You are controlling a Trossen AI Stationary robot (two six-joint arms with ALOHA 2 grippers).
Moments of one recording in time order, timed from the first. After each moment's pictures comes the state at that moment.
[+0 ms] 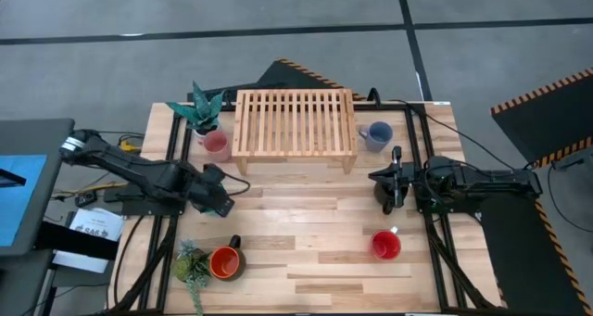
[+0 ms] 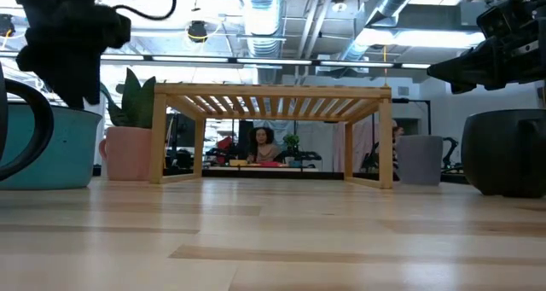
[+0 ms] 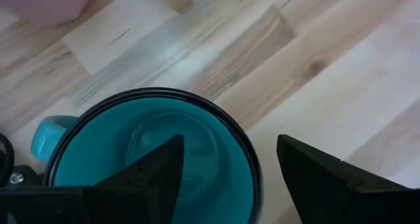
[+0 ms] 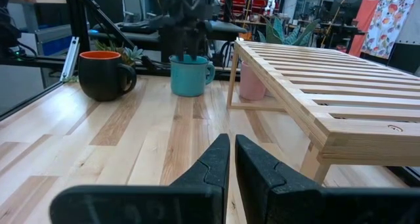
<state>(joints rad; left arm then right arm) -0.32 1.08 0.78 -0.95 -0.32 -1.20 -0.04 0.07 0.03 0.01 0.05 -0.09</state>
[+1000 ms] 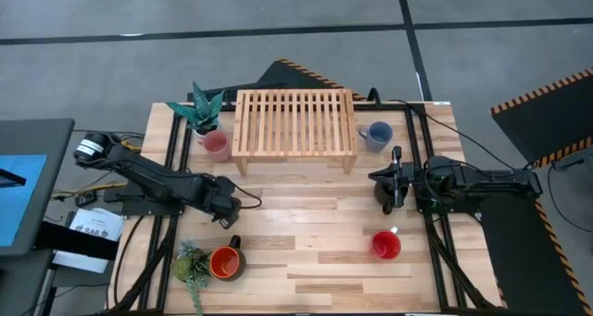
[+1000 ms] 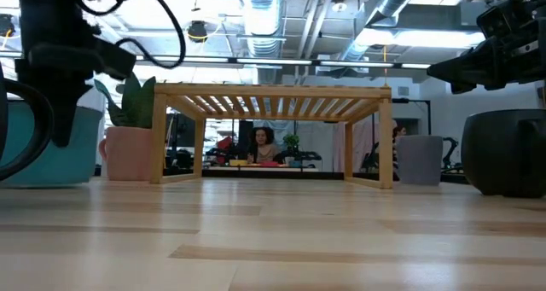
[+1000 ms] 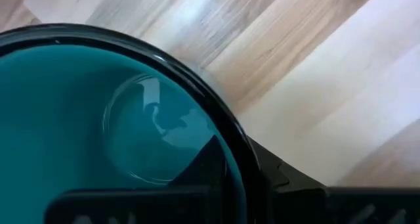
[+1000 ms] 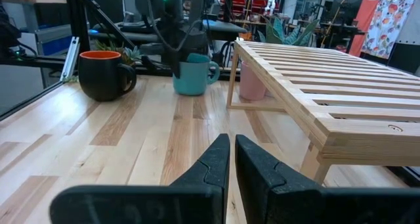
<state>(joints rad) -0.32 1.28 0.77 -0.94 -0.20 -1.12 -0.04 0.07 0.03 0.01 0.05 -0.09</state>
